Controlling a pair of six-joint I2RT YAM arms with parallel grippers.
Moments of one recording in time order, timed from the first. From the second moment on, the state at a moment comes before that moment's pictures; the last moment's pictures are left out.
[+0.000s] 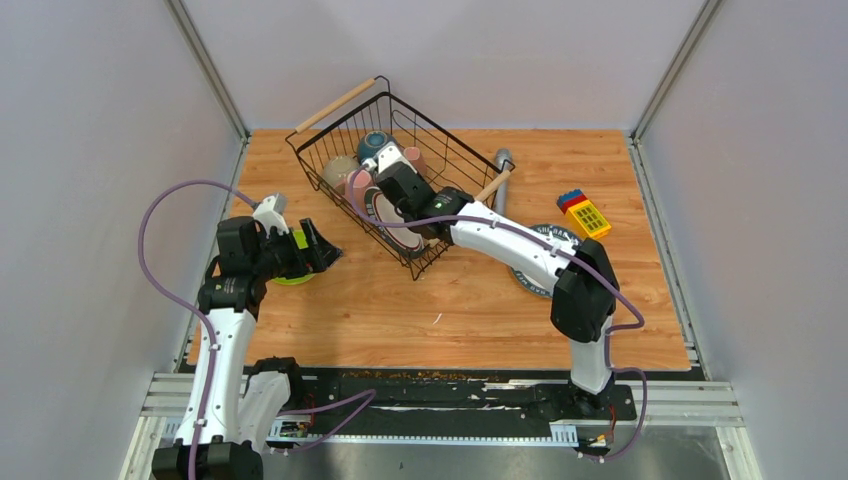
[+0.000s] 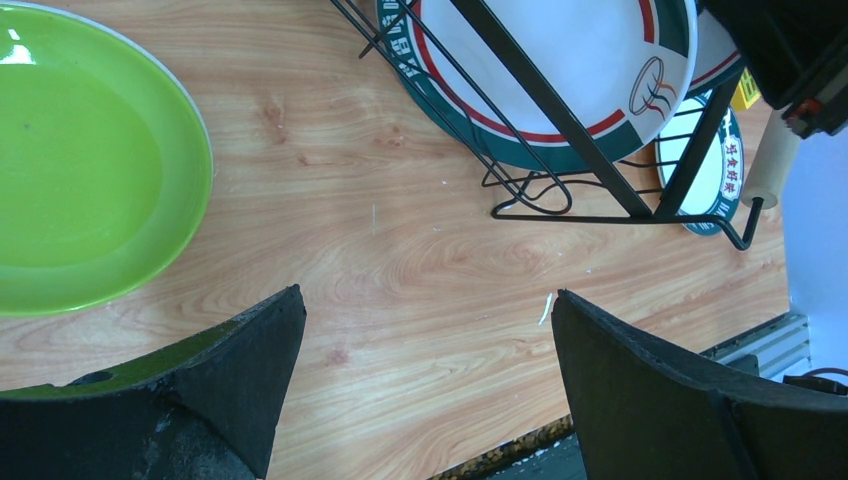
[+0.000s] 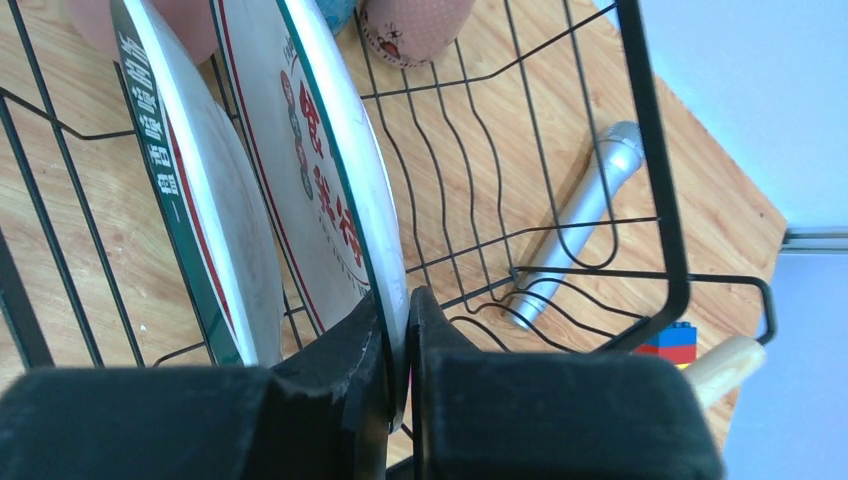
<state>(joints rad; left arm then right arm) 0.09 0.79 0.75 -0.59 0.52 -0.30 0.92 1.94 1.77 -0.56 0.62 -0.07</state>
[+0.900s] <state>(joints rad) 0.09 0.78 0.75 -0.59 0.52 -0.30 0.82 1.55 1.74 -0.61 0.69 -0.06</state>
